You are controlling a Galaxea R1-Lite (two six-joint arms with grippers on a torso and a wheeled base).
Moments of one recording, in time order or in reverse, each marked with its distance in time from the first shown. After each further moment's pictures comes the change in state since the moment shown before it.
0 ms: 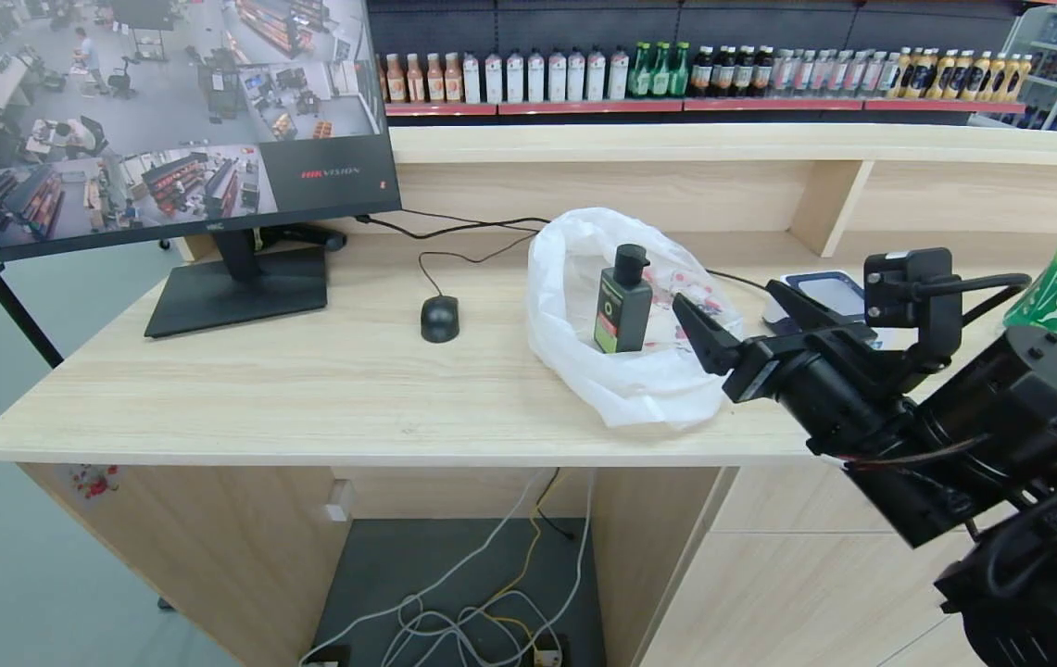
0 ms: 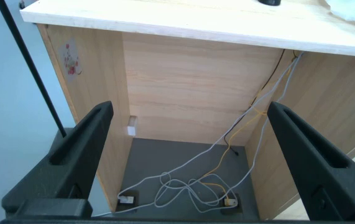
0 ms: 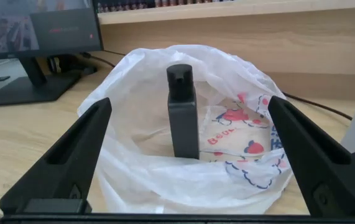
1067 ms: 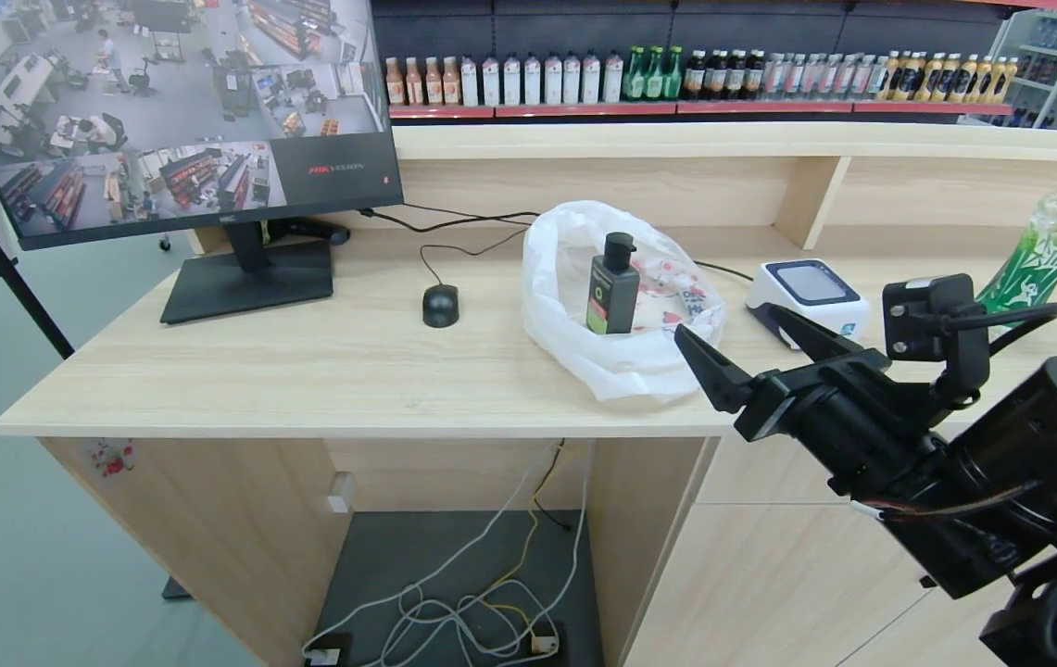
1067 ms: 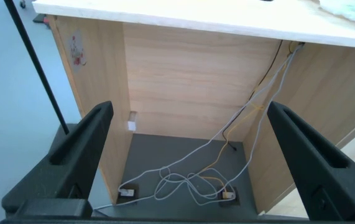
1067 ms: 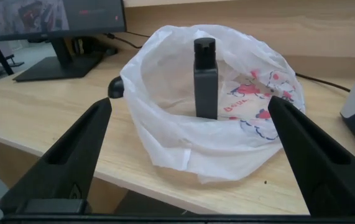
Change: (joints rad) left arm 0.000 0.000 0.000 0.000 0.000 -0.003; right arm 0.032 -0.055 0.093 0.000 -0.001 0.002
